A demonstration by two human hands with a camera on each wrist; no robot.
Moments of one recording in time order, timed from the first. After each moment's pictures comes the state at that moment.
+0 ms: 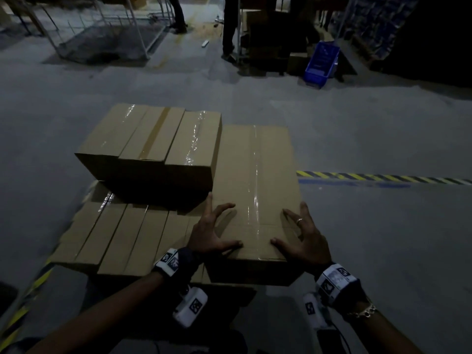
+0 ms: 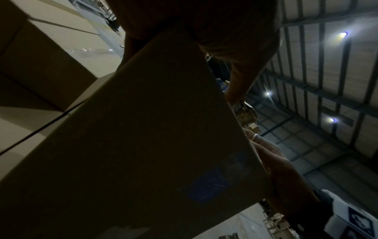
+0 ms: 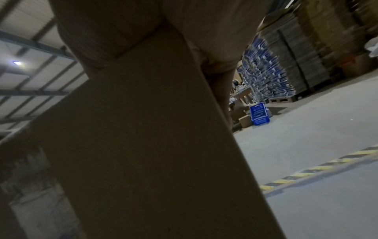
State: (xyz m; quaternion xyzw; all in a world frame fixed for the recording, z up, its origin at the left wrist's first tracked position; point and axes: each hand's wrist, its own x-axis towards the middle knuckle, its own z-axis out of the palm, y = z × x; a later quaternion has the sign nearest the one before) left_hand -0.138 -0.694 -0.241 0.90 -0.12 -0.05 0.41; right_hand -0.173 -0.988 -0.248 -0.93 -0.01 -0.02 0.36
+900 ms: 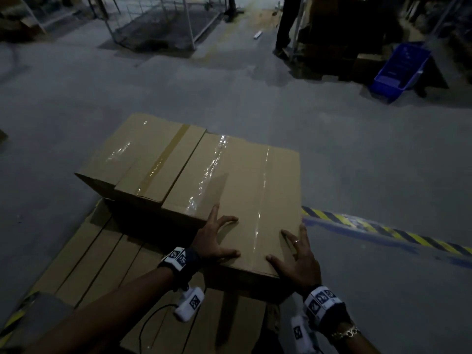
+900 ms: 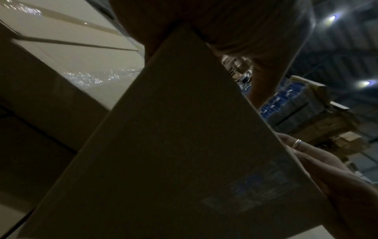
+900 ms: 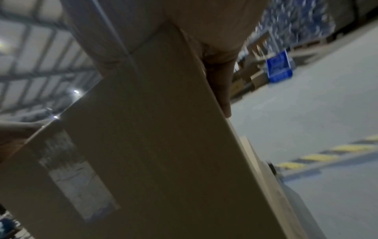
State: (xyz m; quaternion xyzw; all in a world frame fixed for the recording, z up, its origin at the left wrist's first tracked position) left_hand 0.234 -0.702 -0.312 0.91 -0.03 -0.09 0.40; right_hand 0.225 -0.997 -0.337 -0.91 -0.04 0.07 0.42
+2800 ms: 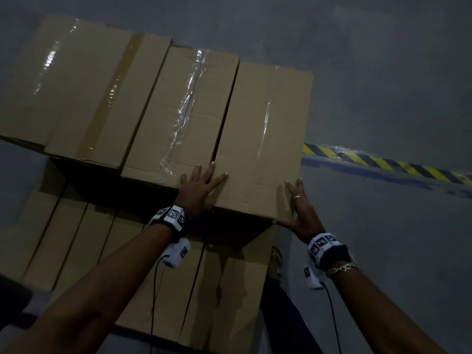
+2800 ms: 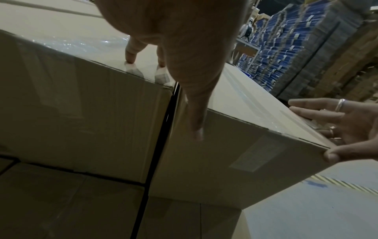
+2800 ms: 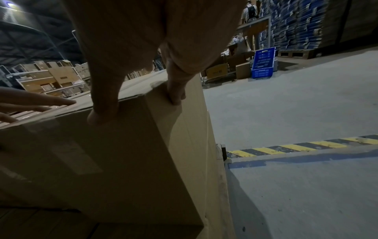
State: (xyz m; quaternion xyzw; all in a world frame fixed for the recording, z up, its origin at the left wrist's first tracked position) left_hand 0.367 -0.650 -0.518 0.96 -0.11 -0.25 -0.03; right_hand 0.349 -0.990 -0.543 -0.90 -0.11 0.18 0.39
